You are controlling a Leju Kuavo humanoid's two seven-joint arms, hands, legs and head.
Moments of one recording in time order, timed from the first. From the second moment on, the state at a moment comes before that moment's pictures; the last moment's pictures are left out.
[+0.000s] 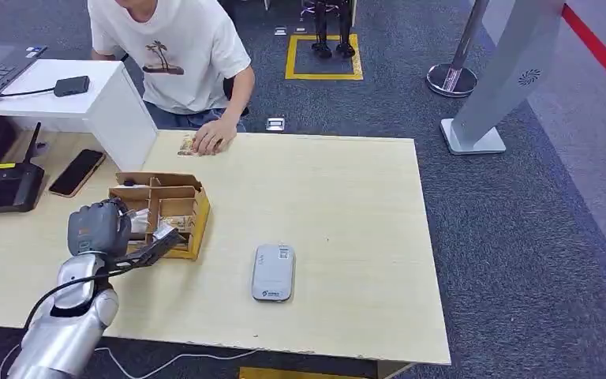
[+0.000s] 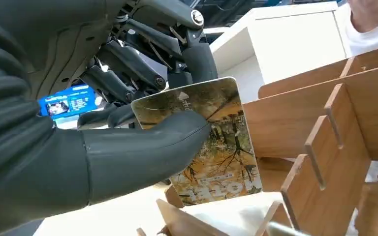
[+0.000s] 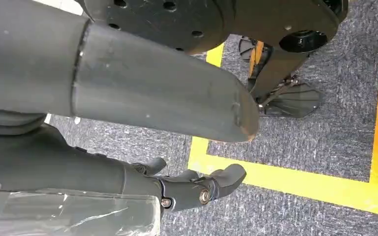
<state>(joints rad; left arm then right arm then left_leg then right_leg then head) -0.33 0.27 -0.21 -1.12 -1.22 0.24 0.18 -0.06 0.11 -0.91 -0.23 0.93 0.04 -0.12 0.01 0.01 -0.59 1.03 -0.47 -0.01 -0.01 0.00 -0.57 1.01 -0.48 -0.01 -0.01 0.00</state>
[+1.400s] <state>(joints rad) -0.42 0.32 -0.23 -1.16 -1.16 0.26 0.17 -0.06 0.12 -0.91 -0.23 0.95 0.03 -0.12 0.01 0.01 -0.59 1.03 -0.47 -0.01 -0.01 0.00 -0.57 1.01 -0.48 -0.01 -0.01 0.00</state>
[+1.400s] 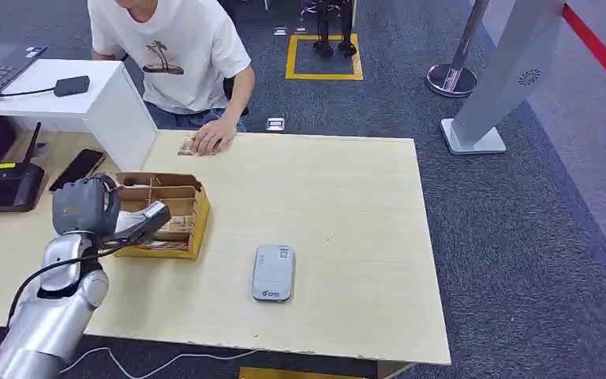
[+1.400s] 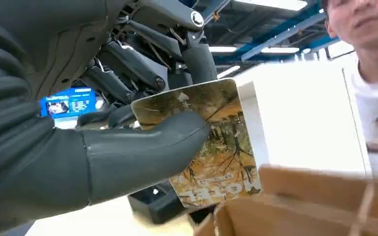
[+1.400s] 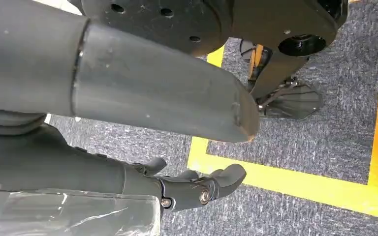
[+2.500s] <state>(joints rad) -0.59 0.39 -0.19 -1.04 -1.10 0.32 0.19 -0.09 0.14 -0.90 -0.23 0.97 0.04 -0.10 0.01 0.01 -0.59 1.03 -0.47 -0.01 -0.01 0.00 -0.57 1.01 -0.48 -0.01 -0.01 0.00</state>
